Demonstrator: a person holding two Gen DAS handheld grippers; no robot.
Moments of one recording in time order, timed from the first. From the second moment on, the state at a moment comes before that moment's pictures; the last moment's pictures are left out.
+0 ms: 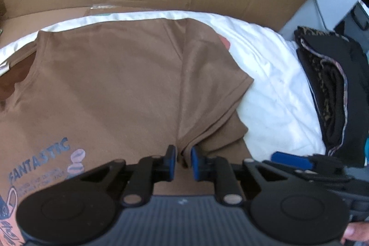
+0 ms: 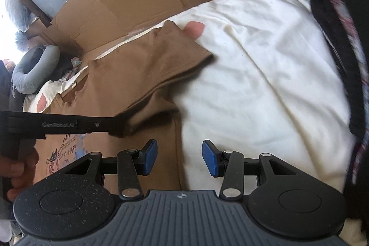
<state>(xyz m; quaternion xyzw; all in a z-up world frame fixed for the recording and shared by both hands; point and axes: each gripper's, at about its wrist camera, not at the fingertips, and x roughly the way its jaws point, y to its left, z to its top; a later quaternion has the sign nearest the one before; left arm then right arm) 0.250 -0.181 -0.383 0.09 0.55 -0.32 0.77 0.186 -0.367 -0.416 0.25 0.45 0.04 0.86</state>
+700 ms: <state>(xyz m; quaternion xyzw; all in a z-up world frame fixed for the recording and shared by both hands) 0.248 -0.145 -0.368 -0.01 0.54 -0.28 0.79 0.223 -0.345 -0.430 0.13 0.44 0.03 0.89</state>
